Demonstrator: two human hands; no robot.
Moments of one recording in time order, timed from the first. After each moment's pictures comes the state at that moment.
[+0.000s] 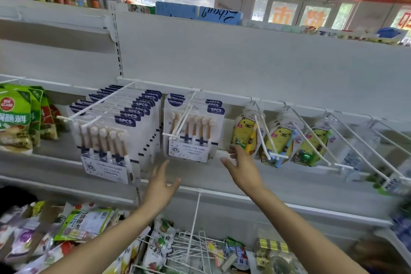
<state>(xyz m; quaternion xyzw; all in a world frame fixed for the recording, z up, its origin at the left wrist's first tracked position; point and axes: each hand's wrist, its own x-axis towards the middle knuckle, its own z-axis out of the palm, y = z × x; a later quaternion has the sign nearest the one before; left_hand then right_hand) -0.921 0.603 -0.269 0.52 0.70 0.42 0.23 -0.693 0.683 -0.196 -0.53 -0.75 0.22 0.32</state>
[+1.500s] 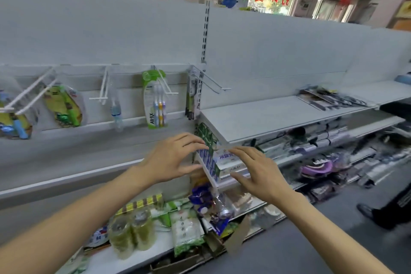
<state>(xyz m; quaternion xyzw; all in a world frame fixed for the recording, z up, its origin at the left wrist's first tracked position) -0.238 0.590 -0.193 0.94 0.20 0.26 -0.02 0.027 0.468 -0.198 -0.60 -0.77 -0.09 0.19</state>
